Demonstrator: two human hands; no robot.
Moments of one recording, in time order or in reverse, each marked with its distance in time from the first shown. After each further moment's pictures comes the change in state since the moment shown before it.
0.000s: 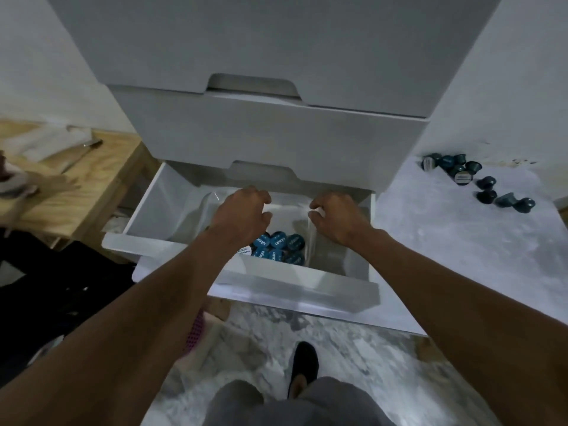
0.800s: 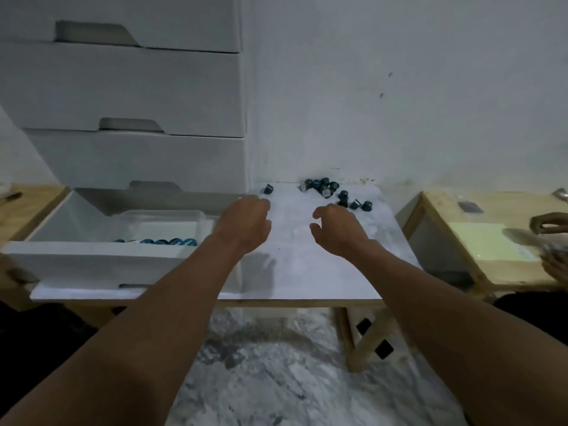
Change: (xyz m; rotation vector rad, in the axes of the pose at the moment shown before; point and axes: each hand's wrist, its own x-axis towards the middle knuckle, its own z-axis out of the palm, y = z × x) left_hand -0.098 0.264 0.001 0.045 0.134 0.273; right_hand -0.227 0.140 -0.130 -0.202 0.272 0.164
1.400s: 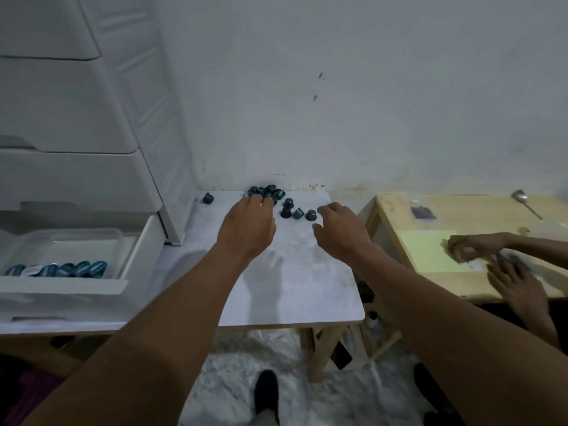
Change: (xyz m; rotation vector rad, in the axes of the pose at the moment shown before) left_hand 0.099 0.180 0.061 0.123 0.161 0.100; right_hand 0.022 0.202 -0.056 -0.078 0.031 -0.001
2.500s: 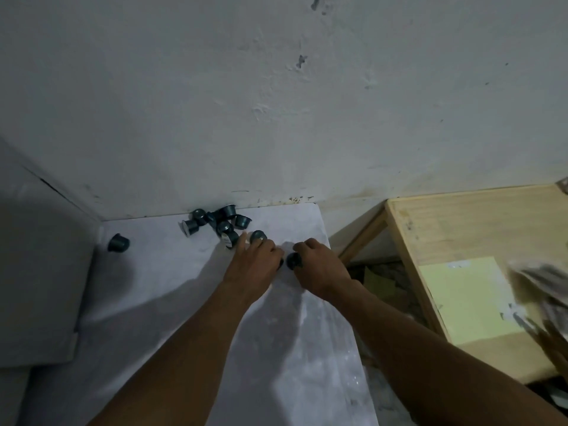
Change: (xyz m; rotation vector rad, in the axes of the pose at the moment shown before) left_hand 0.209 -0.033 0.262 0.002 -0.521 0.225; right_hand 0.224 0.103 0.163 0.133 -0.457 0.151
